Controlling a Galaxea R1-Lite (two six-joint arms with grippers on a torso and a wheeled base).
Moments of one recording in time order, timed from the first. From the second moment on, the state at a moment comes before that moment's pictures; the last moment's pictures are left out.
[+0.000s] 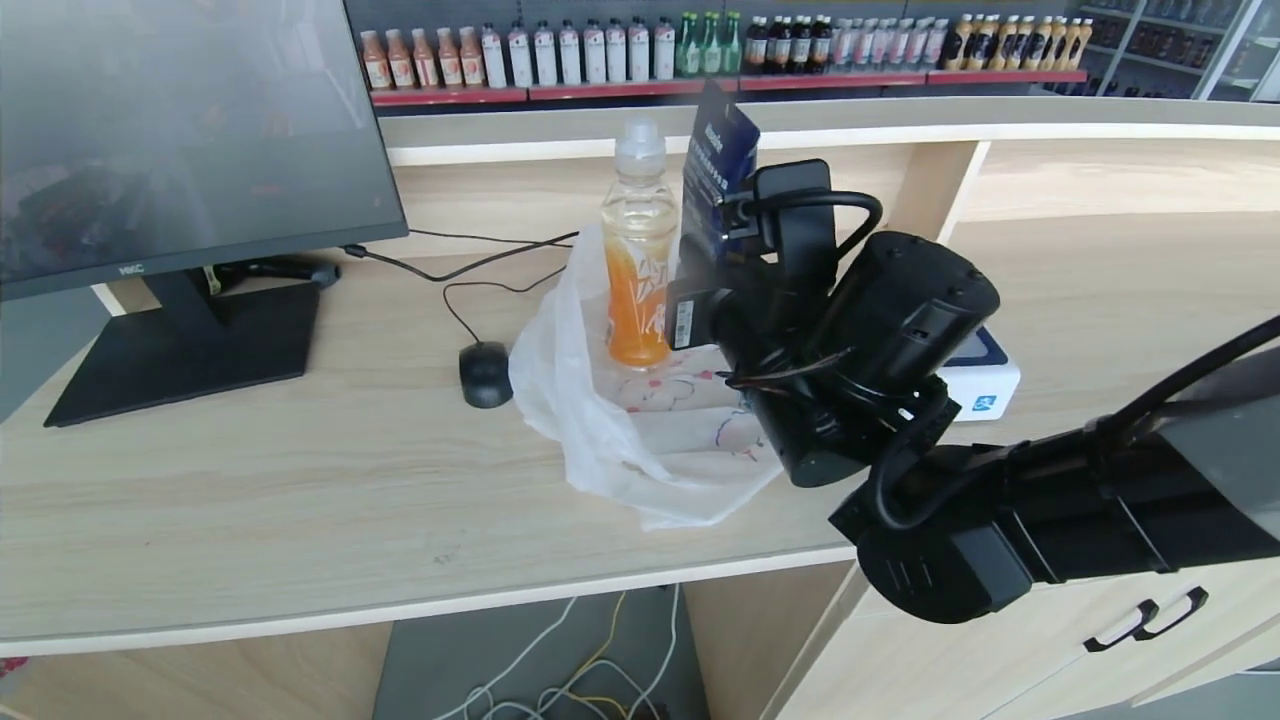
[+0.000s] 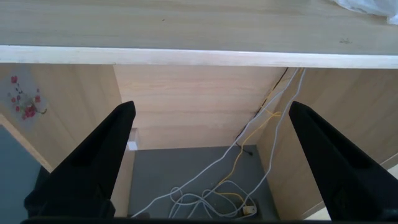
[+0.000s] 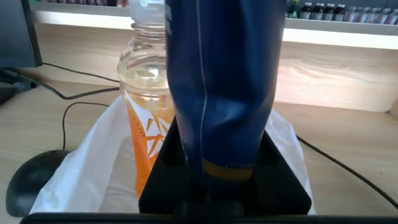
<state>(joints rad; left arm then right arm) 0.00 0.00 0.00 0.00 0.00 0.00 0.77 2.01 -1.18 -1.23 -0.48 -0.28</state>
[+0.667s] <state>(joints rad) 0.00 0.00 0.00 0.00 0.00 0.00 0.77 2.02 -1.12 -1.24 -0.50 -0.19</state>
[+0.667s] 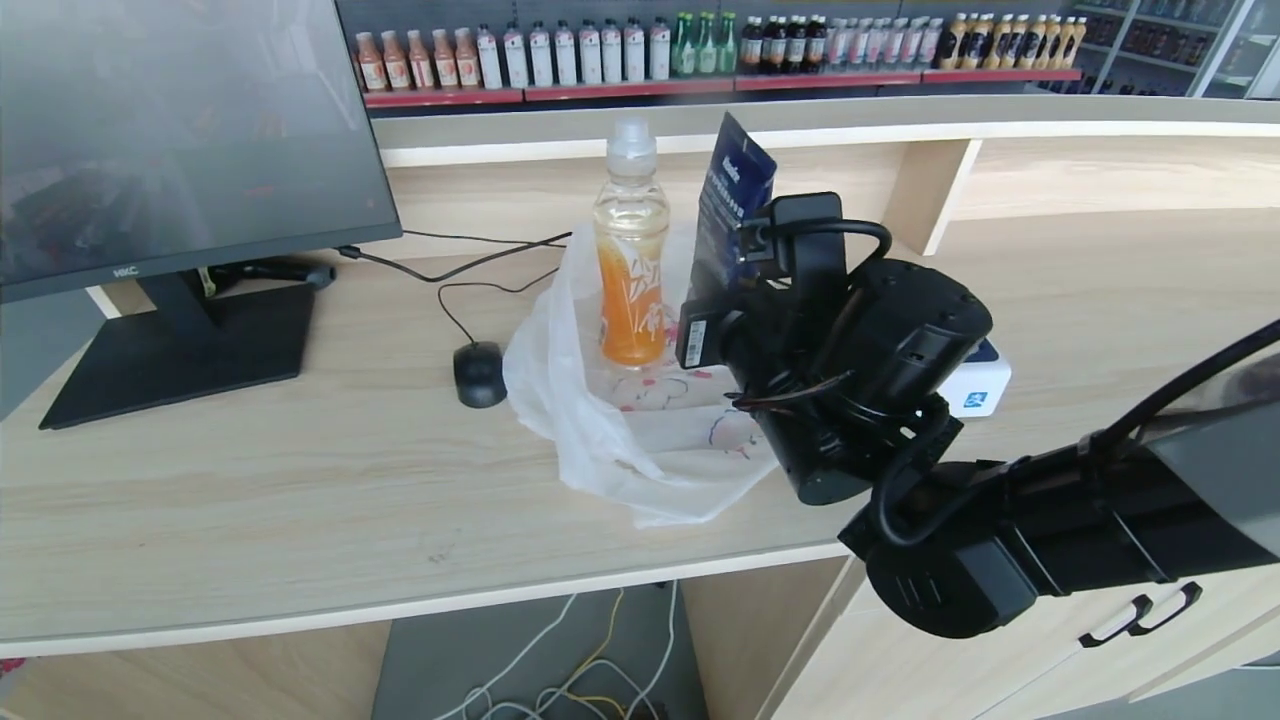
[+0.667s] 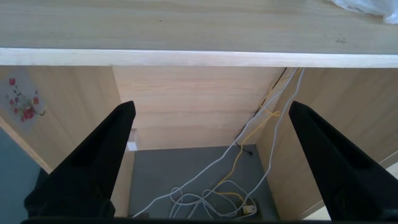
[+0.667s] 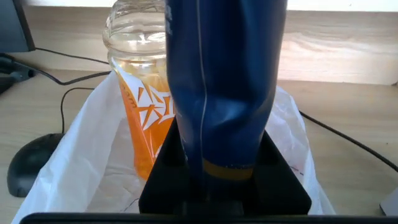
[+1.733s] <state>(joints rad) 0.00 0.00 0.00 0.00 0.00 0.00 0.70 2.07 -1.10 -1.23 -0.49 -0.10</state>
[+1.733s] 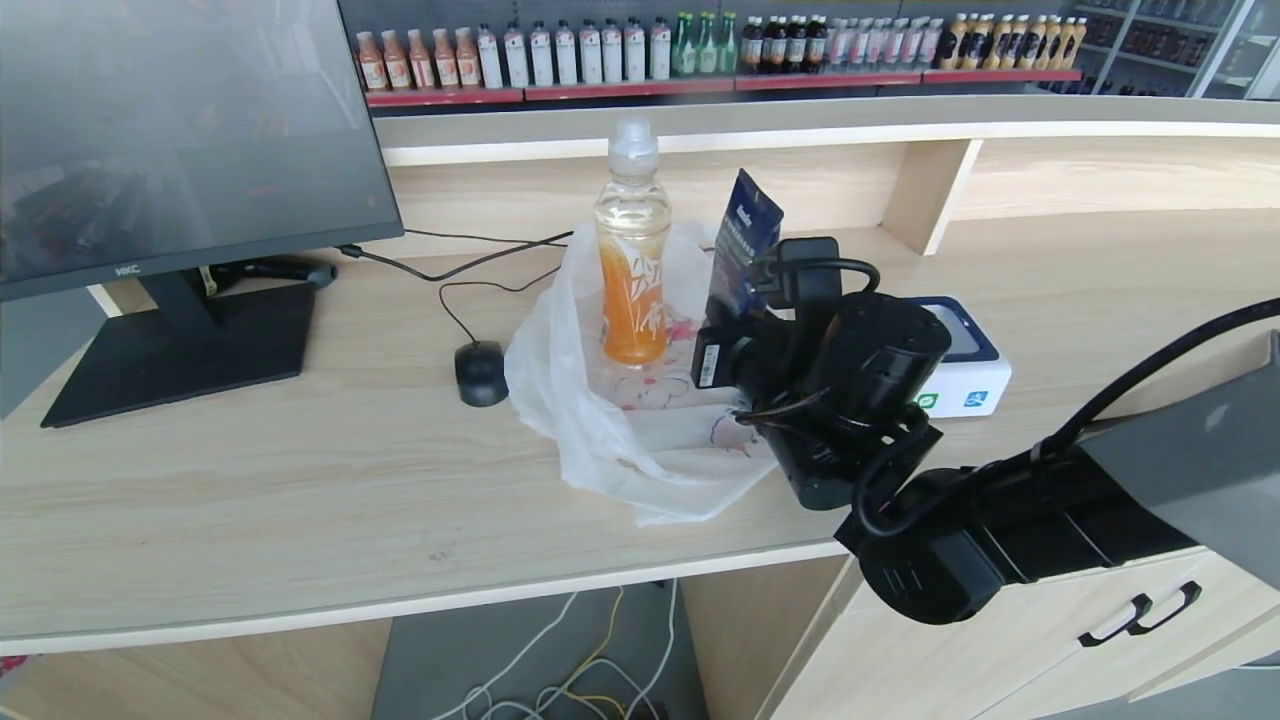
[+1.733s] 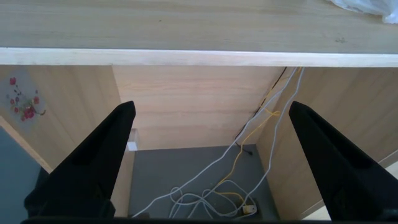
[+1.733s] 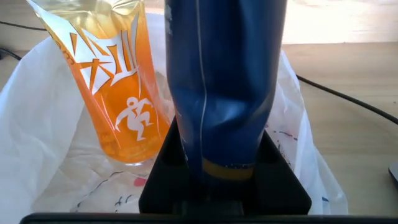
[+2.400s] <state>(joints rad) 0.00 0.00 0.00 0.00 0.00 0.00 0.66 2.11 -1.17 -1.18 -0.50 -0.10</state>
